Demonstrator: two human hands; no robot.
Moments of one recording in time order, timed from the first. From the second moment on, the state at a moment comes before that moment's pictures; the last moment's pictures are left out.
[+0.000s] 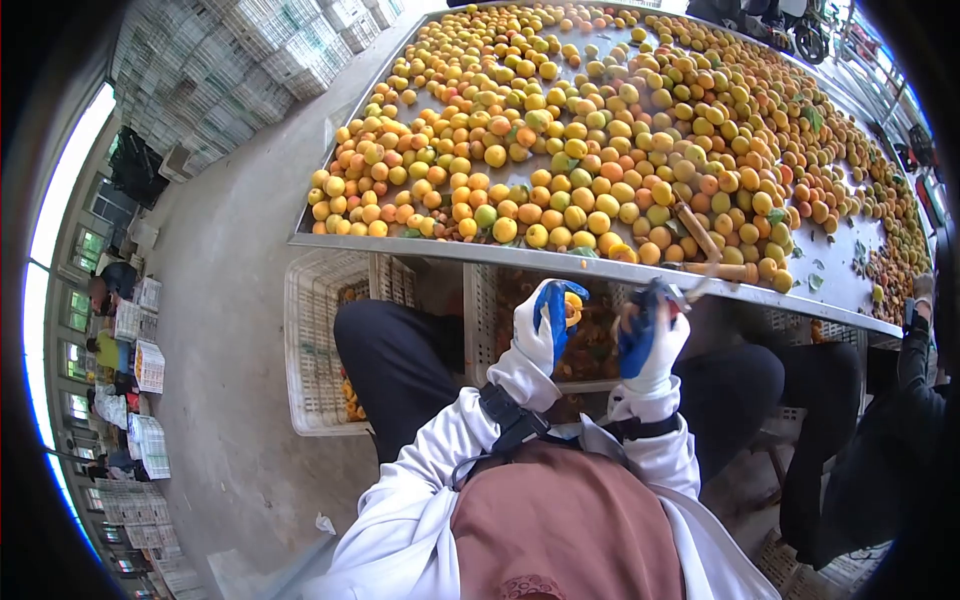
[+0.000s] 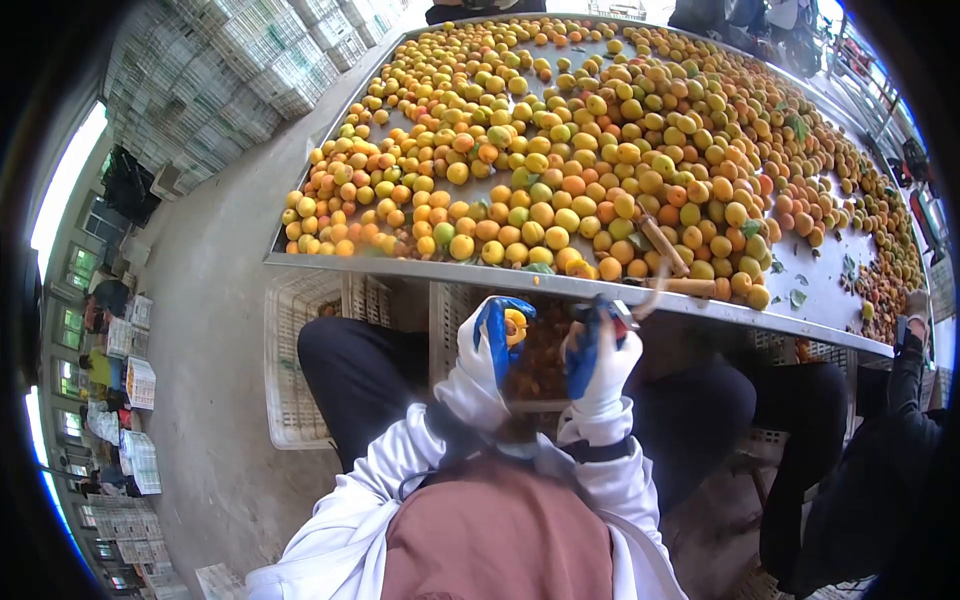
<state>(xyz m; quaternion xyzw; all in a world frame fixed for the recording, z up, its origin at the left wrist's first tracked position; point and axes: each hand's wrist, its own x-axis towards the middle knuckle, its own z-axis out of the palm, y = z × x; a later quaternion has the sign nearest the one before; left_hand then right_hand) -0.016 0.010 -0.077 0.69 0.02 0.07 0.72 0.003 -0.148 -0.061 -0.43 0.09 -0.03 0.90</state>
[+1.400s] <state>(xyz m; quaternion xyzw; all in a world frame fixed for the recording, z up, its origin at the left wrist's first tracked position) -0.001 0.028 -0.062 0.62 0.06 -0.06 0.78 -0.001 -0.153 -0.054 -0.57 -0.02 0.07 0.82</state>
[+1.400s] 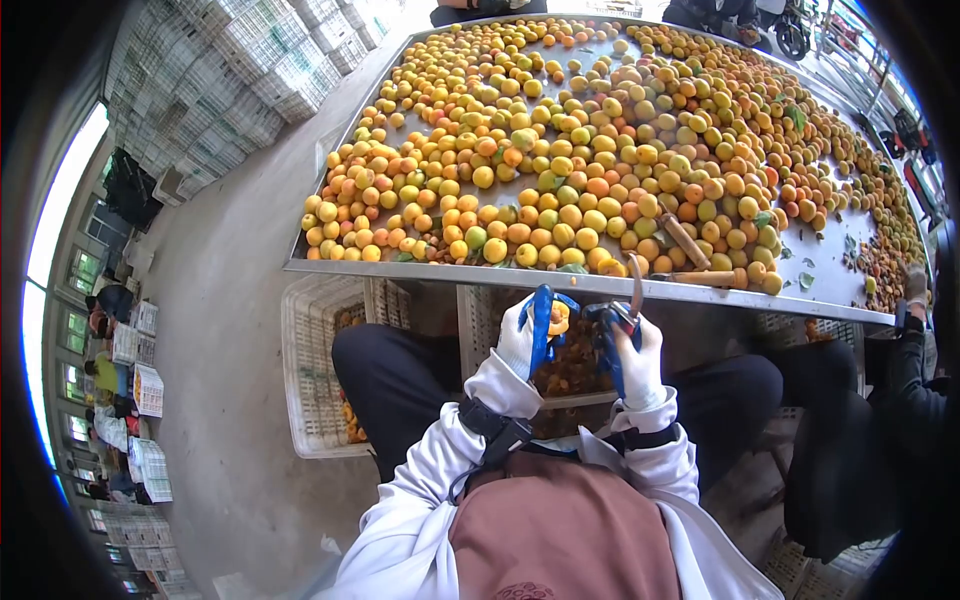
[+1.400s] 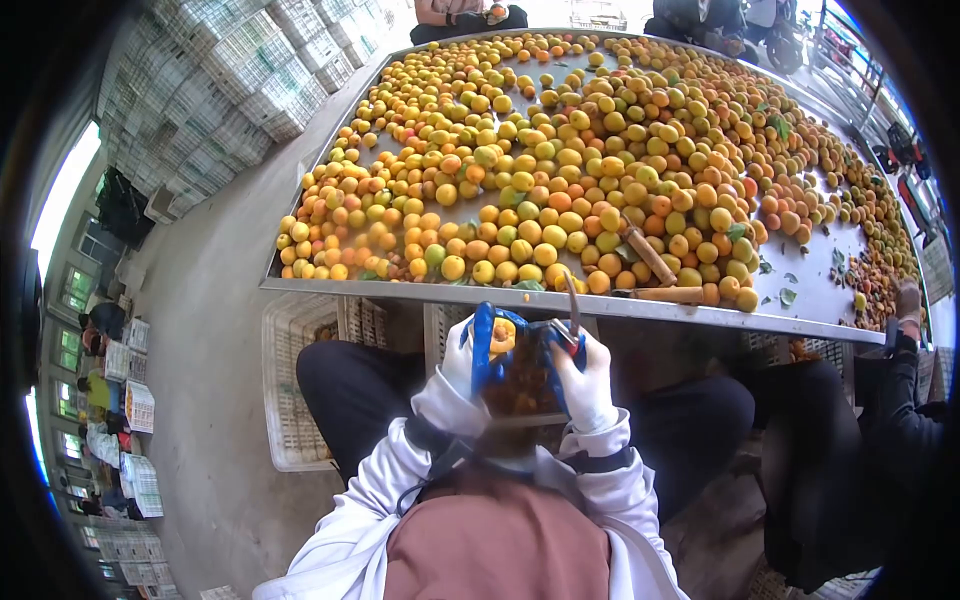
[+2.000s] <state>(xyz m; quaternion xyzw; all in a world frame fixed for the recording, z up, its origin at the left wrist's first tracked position) 0.002 0.011 -0.074 0.76 0.00 0.09 0.65 -0.008 -0.125 -0.061 -0.79 -0.11 -0.06 0.60</state>
